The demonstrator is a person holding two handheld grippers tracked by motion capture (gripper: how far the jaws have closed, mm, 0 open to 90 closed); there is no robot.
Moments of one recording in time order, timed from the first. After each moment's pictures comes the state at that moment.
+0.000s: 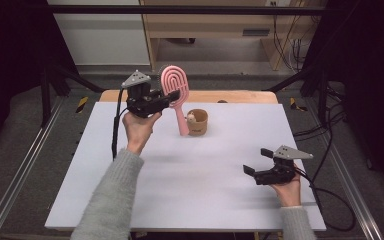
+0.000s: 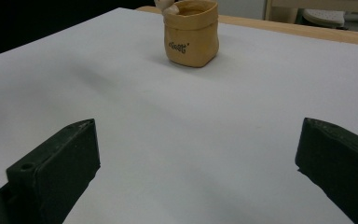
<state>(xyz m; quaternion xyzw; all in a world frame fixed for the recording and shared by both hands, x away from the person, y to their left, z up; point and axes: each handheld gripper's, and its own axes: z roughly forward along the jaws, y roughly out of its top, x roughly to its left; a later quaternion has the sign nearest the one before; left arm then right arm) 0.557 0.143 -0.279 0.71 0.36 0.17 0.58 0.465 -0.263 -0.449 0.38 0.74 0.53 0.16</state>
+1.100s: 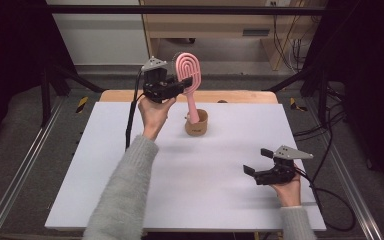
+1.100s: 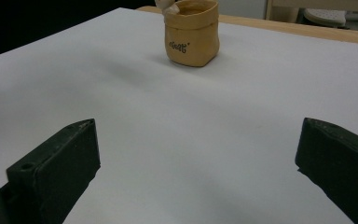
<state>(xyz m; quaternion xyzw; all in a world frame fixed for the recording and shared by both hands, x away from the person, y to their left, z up) 0.594 0.106 -0.267 0.71 0.37 0.18 0.58 0.465 -0.264 -0.450 0.38 0.74 0.53 0.16</state>
